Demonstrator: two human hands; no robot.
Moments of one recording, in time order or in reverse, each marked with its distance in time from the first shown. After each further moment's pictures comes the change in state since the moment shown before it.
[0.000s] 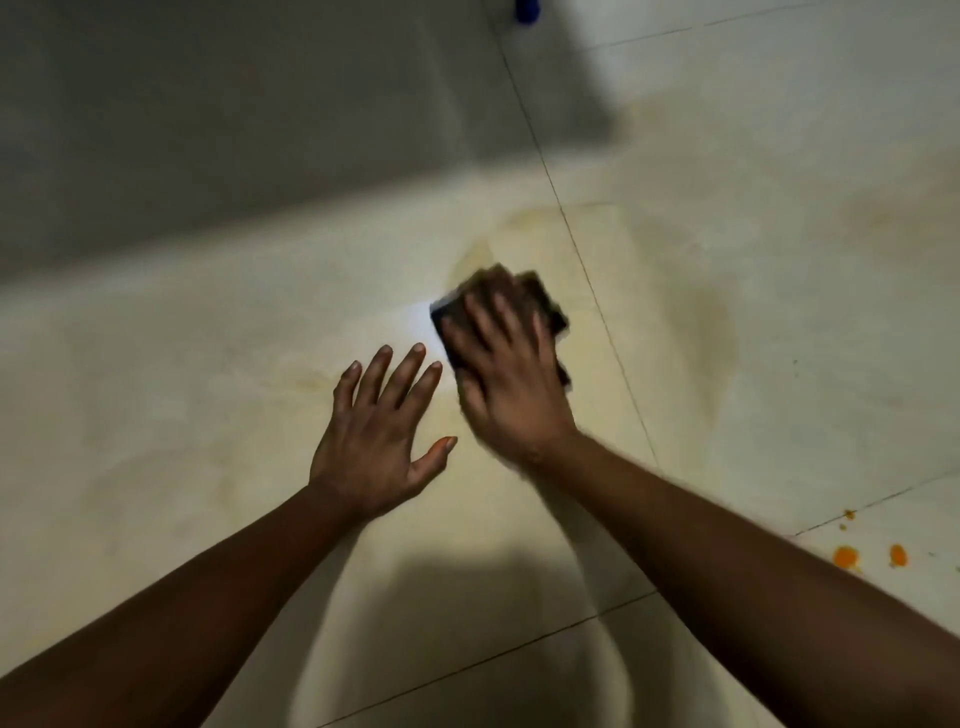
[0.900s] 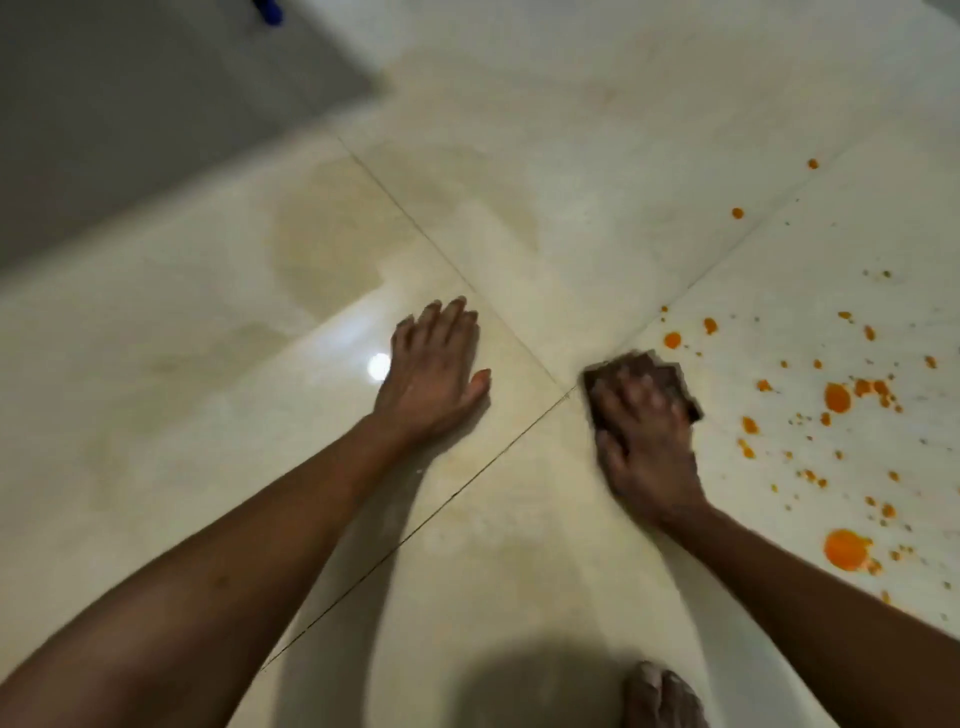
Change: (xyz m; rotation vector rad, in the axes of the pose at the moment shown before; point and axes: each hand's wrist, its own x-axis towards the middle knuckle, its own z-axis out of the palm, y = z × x) left_hand -0.006 0.160 -0.005 -0.208 0.000 0.350; right_hand -0.323 0.070 -0.006 0.013 0.124 0.633
